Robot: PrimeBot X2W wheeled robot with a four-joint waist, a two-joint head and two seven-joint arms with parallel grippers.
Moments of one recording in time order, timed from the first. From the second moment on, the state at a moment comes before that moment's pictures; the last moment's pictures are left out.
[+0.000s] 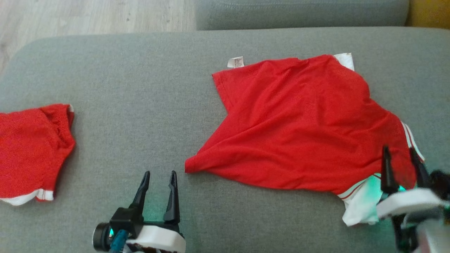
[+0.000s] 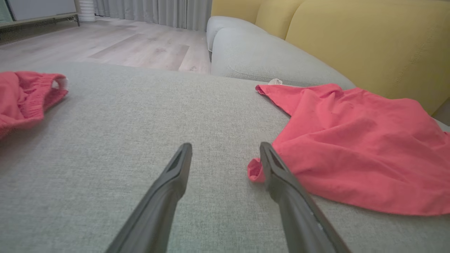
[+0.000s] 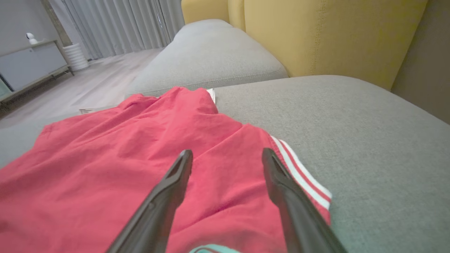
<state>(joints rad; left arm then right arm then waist) -0.04 0.05 -0.33 0.35 -0.31 0.06 -0.26 -0.09 -0.13 -0.11 0.44 0.22 0.13 -0.22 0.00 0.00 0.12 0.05</state>
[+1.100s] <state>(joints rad) -0.14 0.05 -0.45 0.36 -0.35 0.07 -0.26 -0.60 -0.32 -0.07 0.78 0.14 0.13 -0.02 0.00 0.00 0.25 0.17</state>
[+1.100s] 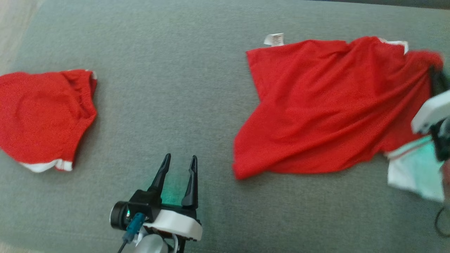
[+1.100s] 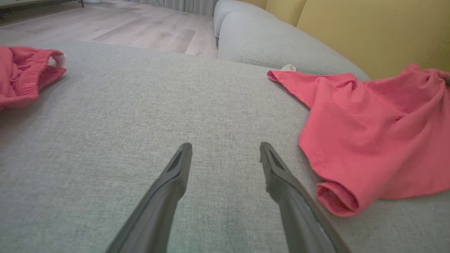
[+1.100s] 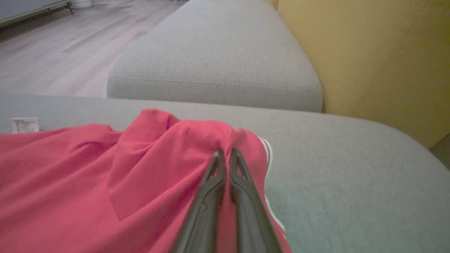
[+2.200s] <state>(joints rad) 0.07 0.05 -0.29 0.37 -0.31 0.04 -0.26 -0.01 -0.06 -0.12 0.39 0.11 0.13 -0.25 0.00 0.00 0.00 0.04</state>
